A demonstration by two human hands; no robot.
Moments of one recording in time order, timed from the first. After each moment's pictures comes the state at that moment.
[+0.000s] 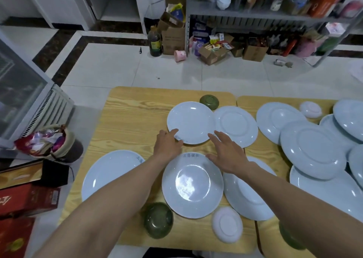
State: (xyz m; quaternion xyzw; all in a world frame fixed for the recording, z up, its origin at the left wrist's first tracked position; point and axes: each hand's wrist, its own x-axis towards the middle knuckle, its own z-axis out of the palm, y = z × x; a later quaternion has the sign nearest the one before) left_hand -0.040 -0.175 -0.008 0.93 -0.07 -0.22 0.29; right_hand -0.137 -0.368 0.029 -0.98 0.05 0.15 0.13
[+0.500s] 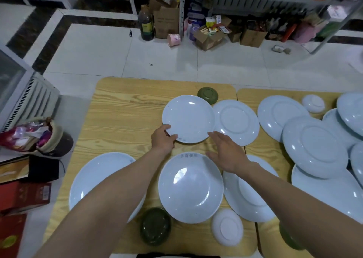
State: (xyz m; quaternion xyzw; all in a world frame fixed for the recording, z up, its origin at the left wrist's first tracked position) left_hand -0.006 -0.187 -0.055 0.83 0.10 -0.22 0.49; right_hand -0.120 -0.376 0.014 -0.96 0.08 0.19 0.18
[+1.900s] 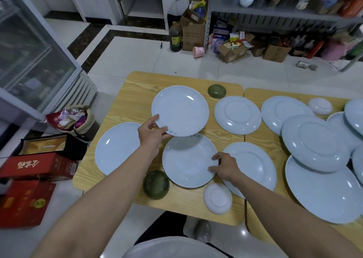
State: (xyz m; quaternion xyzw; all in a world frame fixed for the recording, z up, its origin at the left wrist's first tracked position) left_hand -0.117 -0.137 0.025 0.61 0.25 -0.06 0.75; right_hand -0.224 -0.363 -0.030 -0.86 0.21 0.22 0.40
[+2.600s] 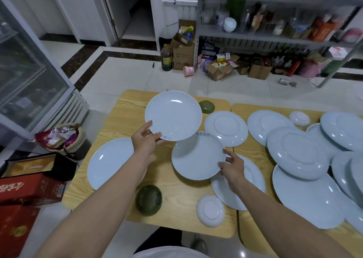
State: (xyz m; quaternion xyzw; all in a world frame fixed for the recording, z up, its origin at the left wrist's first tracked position) left_hand -0.109 -0.145 0.050 0.59 0.23 -0.05 0.78; right_hand -0.223 -0.388 -0.008 -0.64 0.38 -0.02 0.67
